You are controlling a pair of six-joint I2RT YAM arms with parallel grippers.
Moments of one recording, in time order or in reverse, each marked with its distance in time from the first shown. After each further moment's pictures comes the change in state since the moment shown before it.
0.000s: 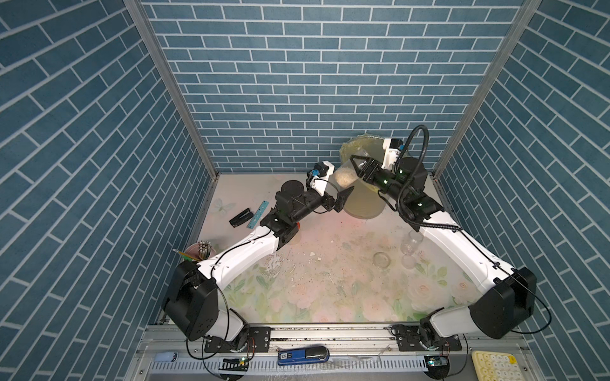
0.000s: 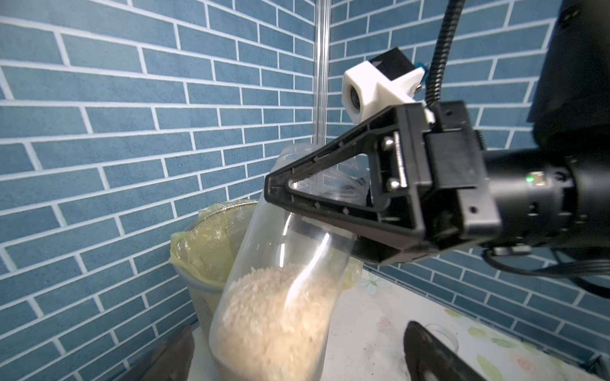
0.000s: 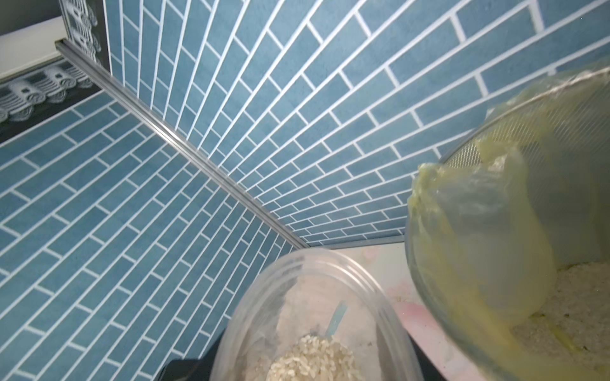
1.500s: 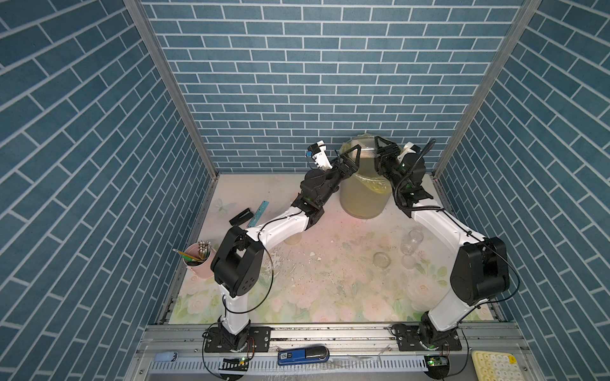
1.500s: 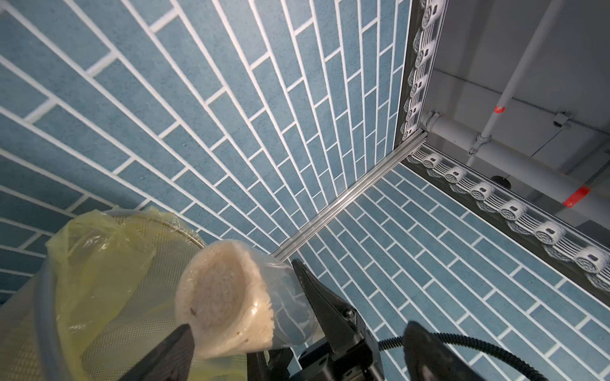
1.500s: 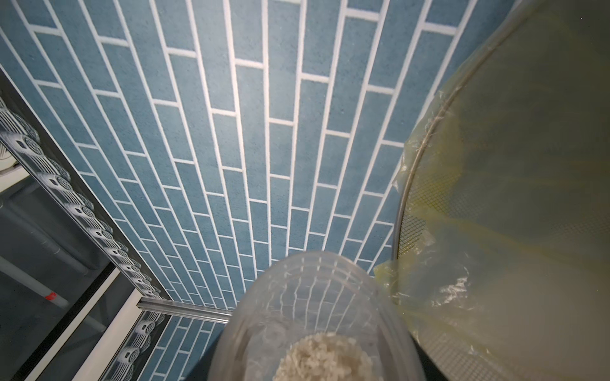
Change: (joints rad) left arm -0.027 0.414 0.297 0.359 -0.246 -0.930; right arm -0.142 0.204 -0.045 0.386 0.143 0.695
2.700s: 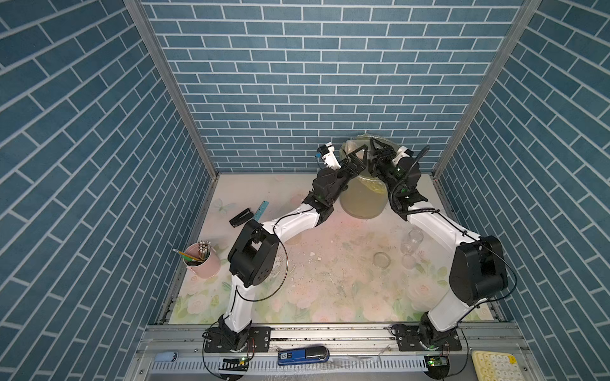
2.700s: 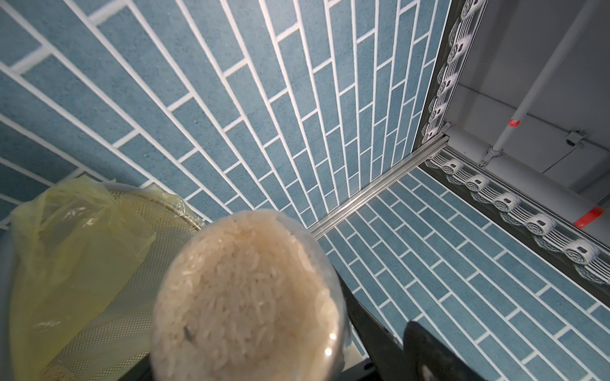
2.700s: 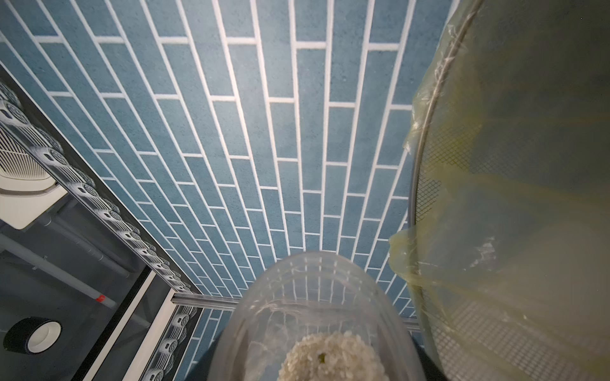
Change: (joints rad) left arm -0.027 0.160 0.154 -0.003 -0.038 -0.039; right arm 0.043 0.006 -0.038 0.080 -0.008 0.106
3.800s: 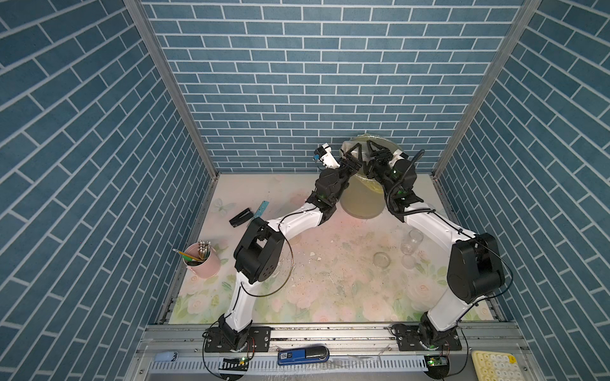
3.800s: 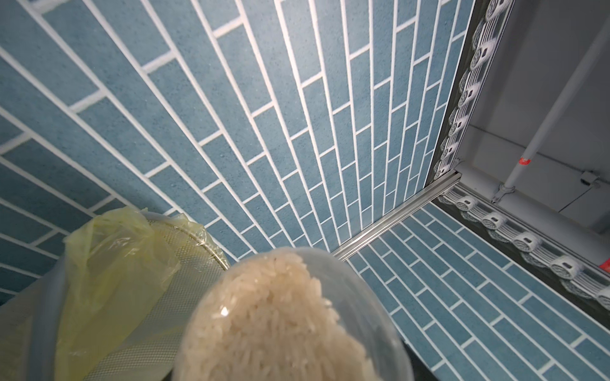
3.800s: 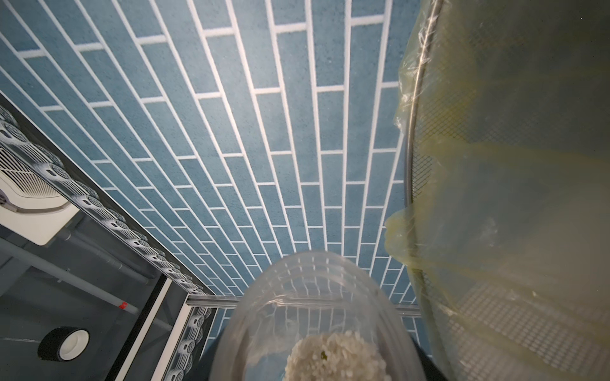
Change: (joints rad) left arm -0.001 0.058 0.050 0.038 -0.133 -0.016; right arm 0.018 0.022 -0.020 0.046 -0.001 0.082
